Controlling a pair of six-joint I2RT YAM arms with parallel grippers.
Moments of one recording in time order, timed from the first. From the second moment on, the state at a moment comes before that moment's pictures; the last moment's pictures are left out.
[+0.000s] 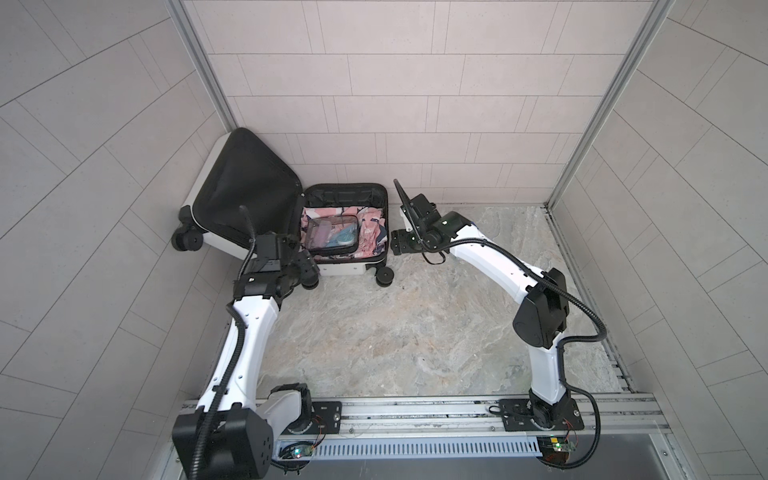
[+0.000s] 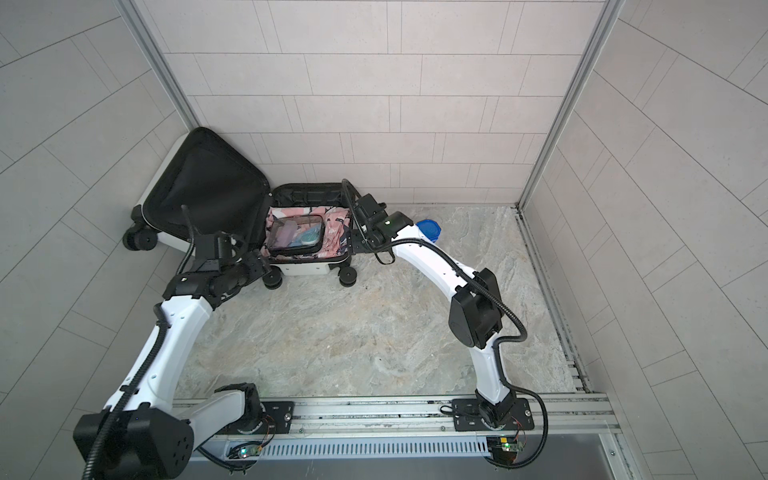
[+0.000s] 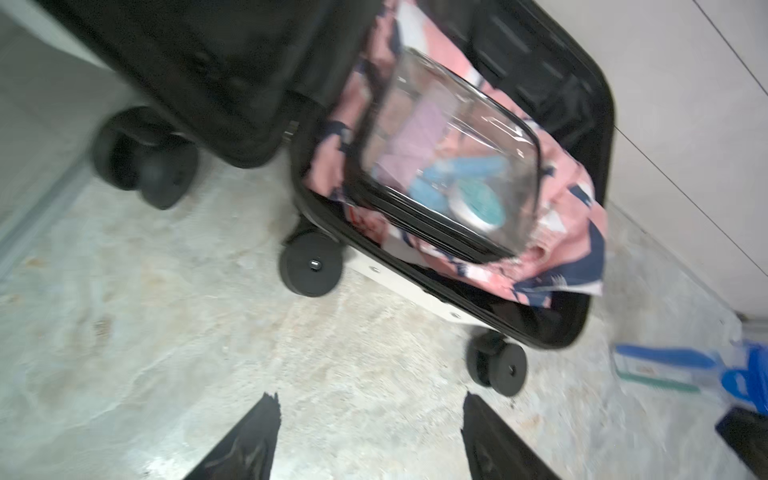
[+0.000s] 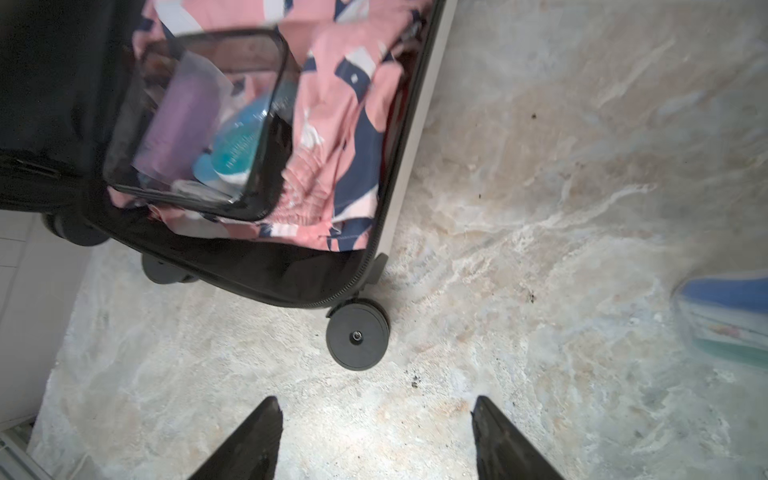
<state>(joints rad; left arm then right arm) 0.14 1.11 1.03 -0.73 0.04 -0.51 0.65 2.03 1.96 -0.84 -0.01 0.47</state>
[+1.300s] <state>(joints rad) -0.76 1.32 0.85 -0.30 -0.07 -0.84 0.30 1.90 1.83 -1.02 0.20 0.11</state>
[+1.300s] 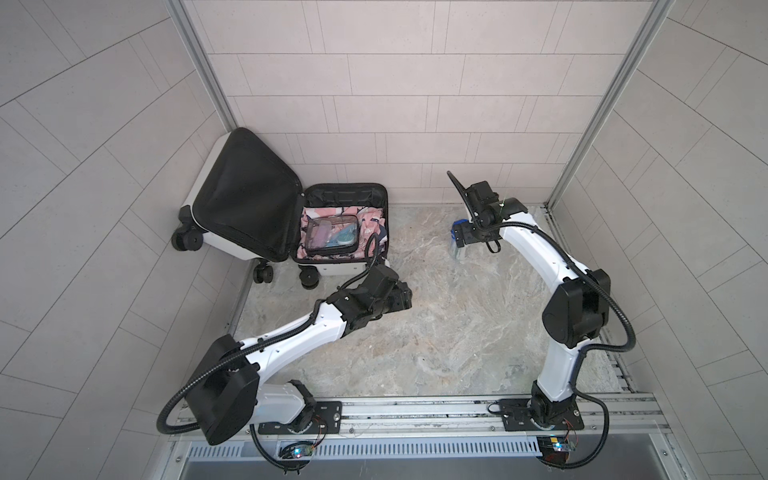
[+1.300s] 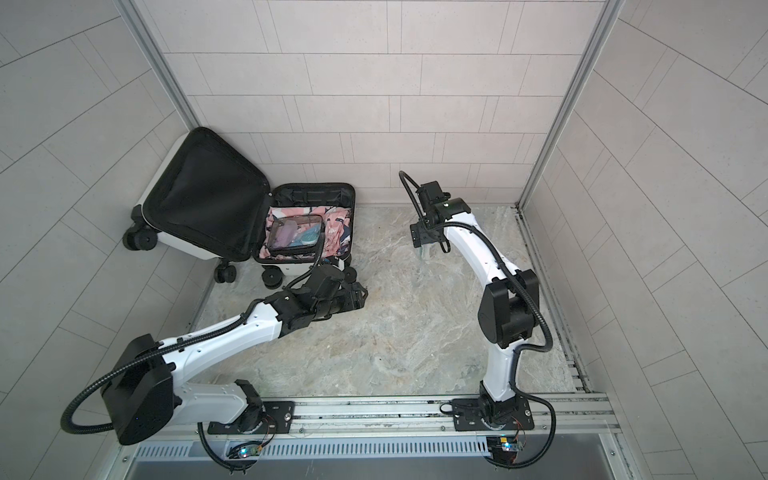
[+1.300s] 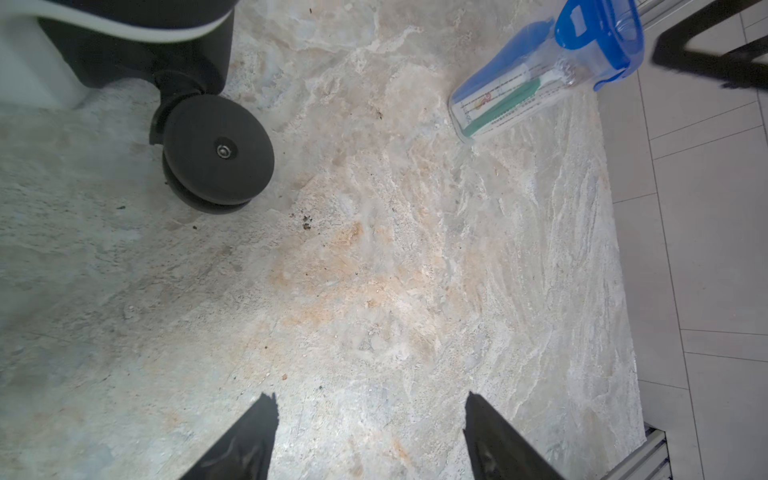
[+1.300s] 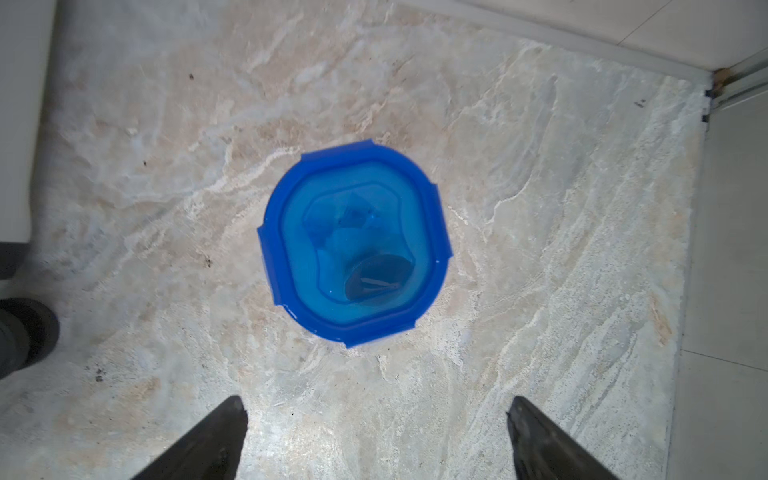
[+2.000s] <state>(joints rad) -0.76 1.32 0.90 -0.29 -0.09 -0.84 0.29 2.15 2.12 -1.14 0.20 0.02</state>
